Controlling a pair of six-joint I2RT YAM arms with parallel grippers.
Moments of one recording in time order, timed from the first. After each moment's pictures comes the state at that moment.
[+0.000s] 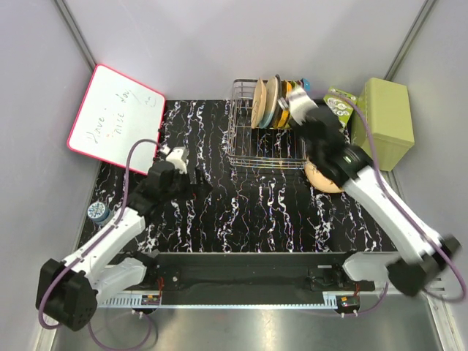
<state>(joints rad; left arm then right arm) -0.40 0.97 0.59 -0.24 0.15 -0.45 0.61 1.37 1.47 -0.45 0.69 -0.47</state>
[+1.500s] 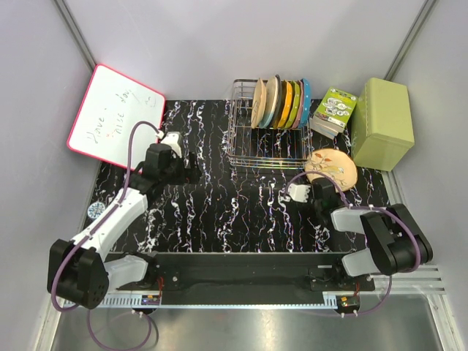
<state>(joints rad) -0.32 1.16 0.80 -0.31 0.03 -0.29 0.29 1.42 0.32 0.39 0.27 -1.23</state>
